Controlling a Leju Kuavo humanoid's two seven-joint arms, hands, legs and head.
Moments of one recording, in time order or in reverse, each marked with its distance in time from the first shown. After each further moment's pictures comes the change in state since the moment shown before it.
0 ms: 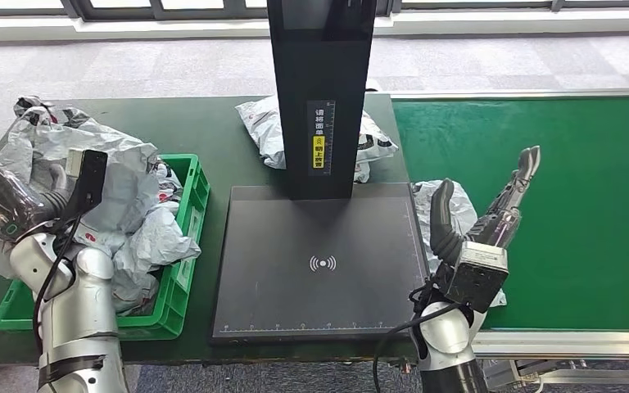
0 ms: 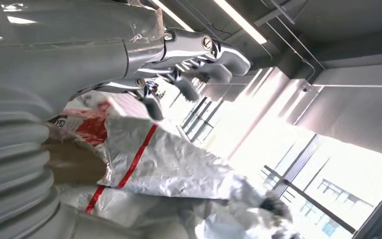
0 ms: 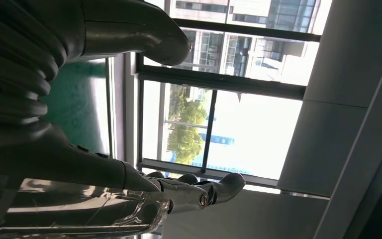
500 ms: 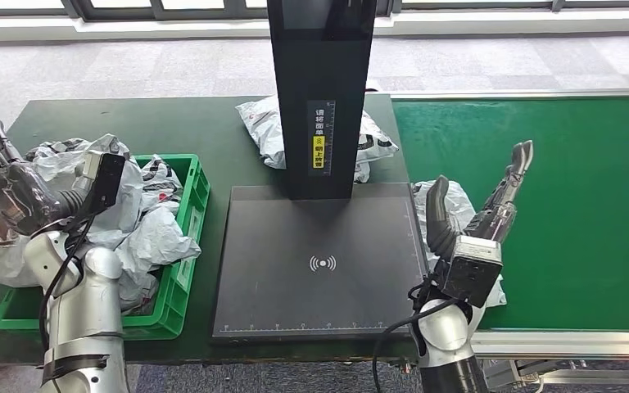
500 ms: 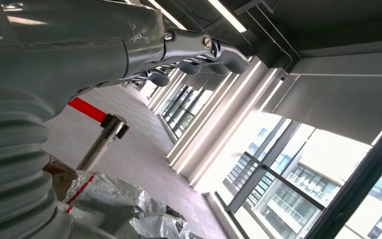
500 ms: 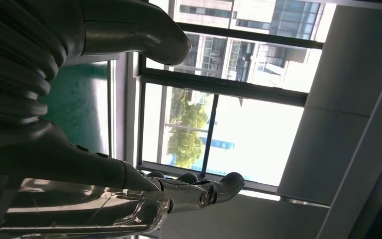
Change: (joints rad) left arm 0.000 0.012 -0.044 0.044 0.056 0.000 -0.066; right arm -0.014 0.000 0.000 0.012 0.028 0.016 0.025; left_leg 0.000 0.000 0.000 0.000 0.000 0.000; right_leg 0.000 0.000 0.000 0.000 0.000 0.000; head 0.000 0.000
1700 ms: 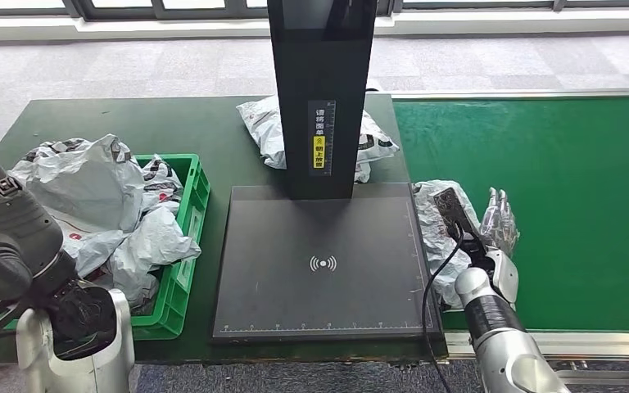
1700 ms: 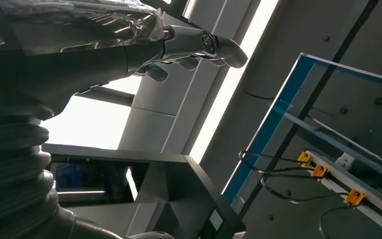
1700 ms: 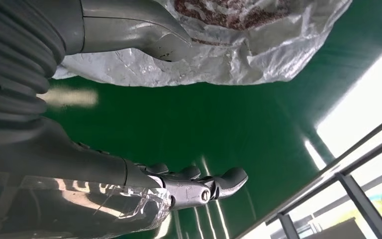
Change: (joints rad) left arm 0.308 -0.100 -0.370 -0.706 1.818 -0.987 -0.632; right arm -0.391 -0.191 -0.411 0.946 0.678 0.200 0.517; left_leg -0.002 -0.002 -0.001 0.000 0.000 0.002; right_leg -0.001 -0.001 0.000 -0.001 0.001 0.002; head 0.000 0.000
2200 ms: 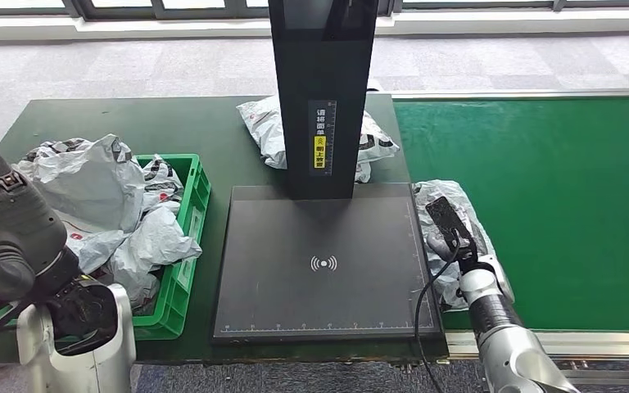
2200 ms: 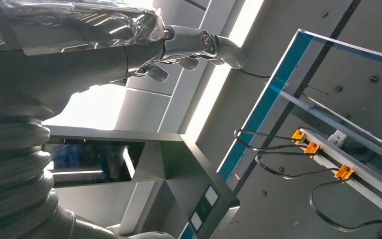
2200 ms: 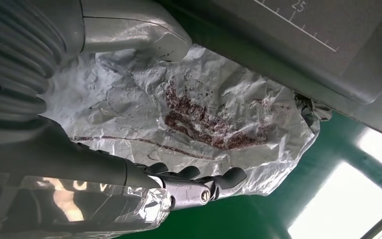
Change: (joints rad) left arm -0.022 -0.004 -0.003 0.006 -0.004 -0.084 0.008; right arm -0.038 -0.016 -0.047 0.116 -0.192 0.333 -0.178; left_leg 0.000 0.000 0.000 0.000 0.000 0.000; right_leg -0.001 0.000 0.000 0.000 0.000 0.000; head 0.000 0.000
